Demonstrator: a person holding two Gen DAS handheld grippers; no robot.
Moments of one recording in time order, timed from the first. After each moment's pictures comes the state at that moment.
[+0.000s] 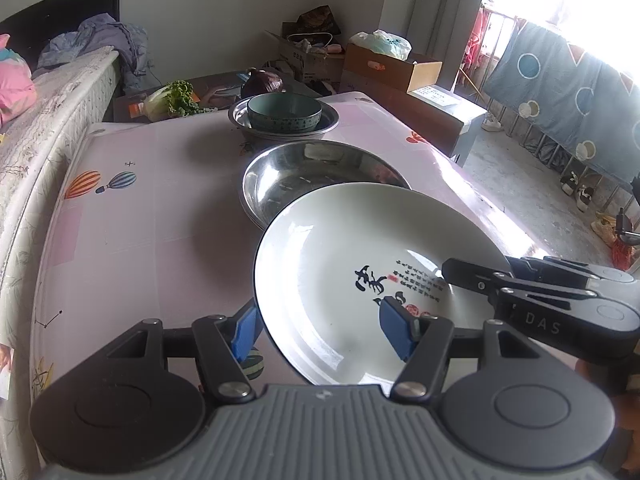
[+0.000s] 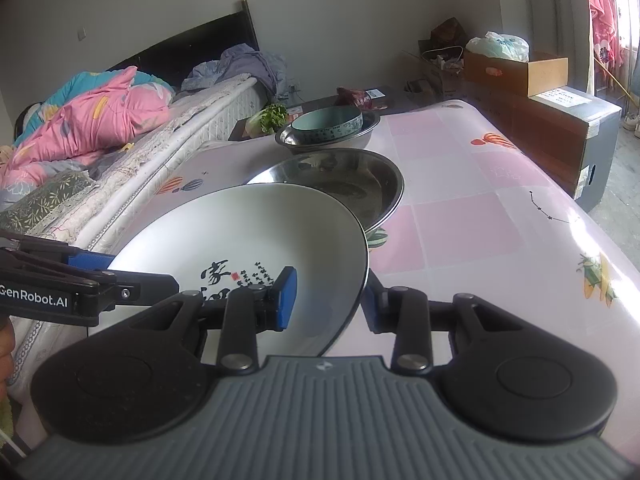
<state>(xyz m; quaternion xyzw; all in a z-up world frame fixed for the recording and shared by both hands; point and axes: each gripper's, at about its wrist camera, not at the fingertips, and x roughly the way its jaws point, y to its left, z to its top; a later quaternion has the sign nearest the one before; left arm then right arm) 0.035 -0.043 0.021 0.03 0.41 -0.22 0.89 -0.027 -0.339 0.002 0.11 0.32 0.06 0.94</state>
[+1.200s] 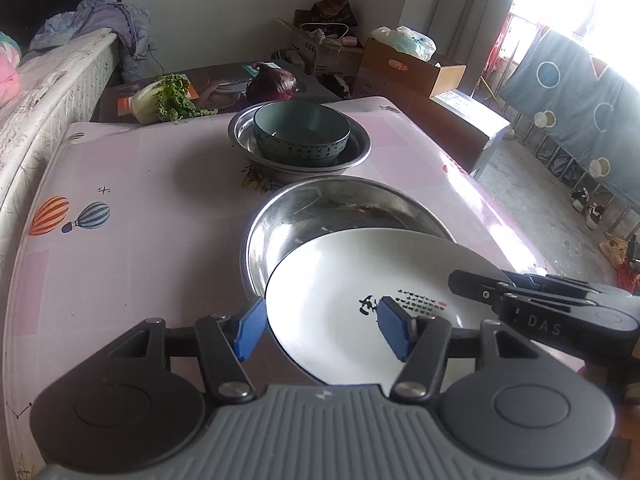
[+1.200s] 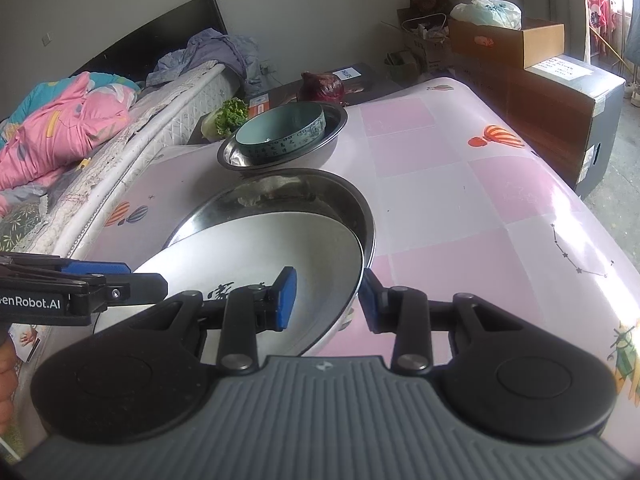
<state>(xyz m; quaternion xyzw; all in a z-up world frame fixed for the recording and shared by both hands) 0.150 -0.066 0.007 0.00 0.43 -0.22 0.88 0.108 -0.370 -0.018 0.14 0.36 0.04 0.92</state>
